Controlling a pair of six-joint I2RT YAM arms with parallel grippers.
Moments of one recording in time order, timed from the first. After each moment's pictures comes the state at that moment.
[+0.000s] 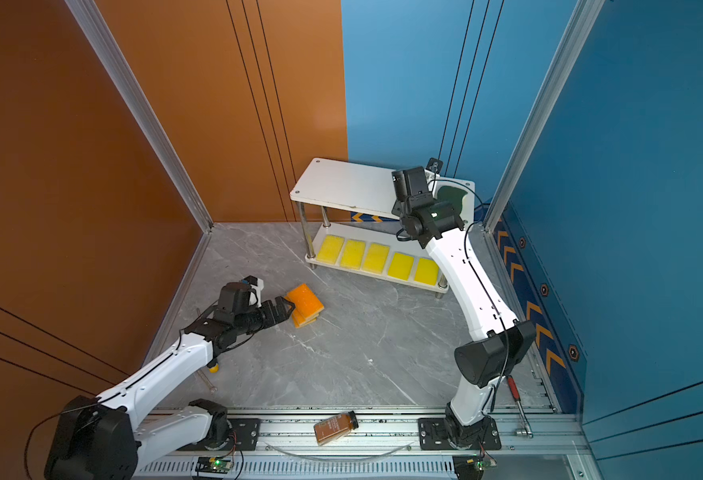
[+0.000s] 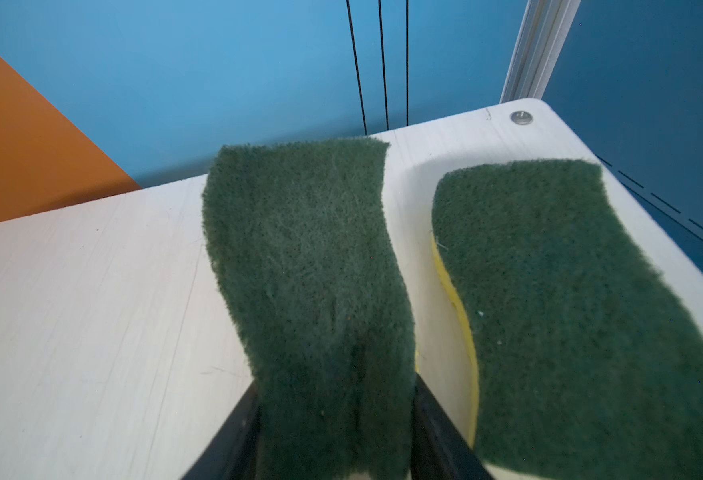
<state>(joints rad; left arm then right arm) -0.28 1.11 0.61 -0.26 0.22 -0.66 0.40 1.74 2.07 -0.91 0.55 0.57</state>
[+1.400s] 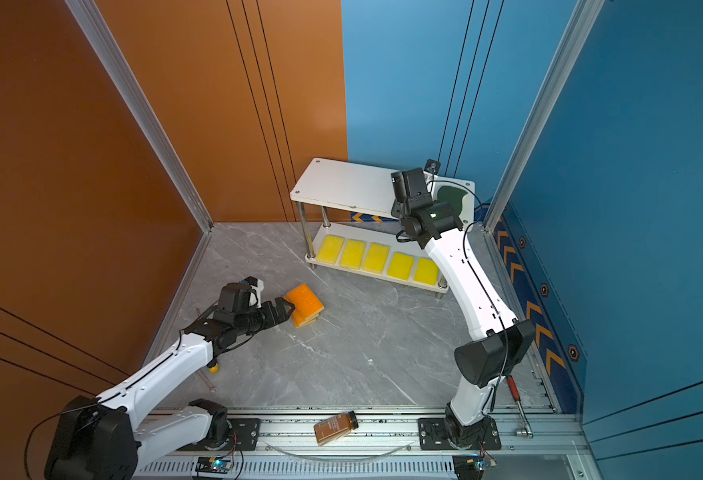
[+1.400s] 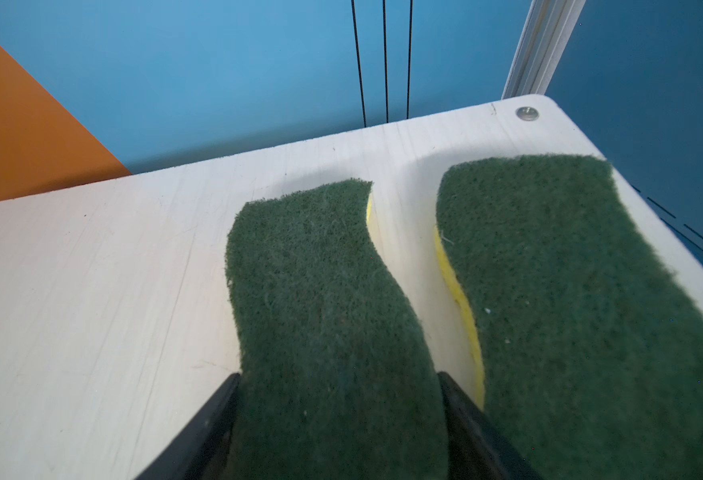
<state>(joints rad) -0.28 1.11 0.61 -0.27 0.22 -0.66 0.40 1.74 2.05 -0.91 0.55 0.54</state>
